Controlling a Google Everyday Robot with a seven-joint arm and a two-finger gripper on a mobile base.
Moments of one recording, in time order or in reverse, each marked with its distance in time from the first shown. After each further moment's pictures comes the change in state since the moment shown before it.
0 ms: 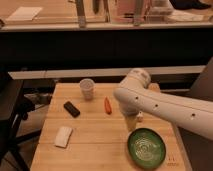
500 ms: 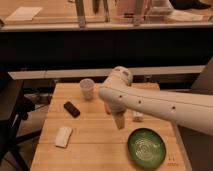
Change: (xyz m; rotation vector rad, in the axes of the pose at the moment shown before) arm -0.034 -0.024 0.001 0.012 0.004 -0.034
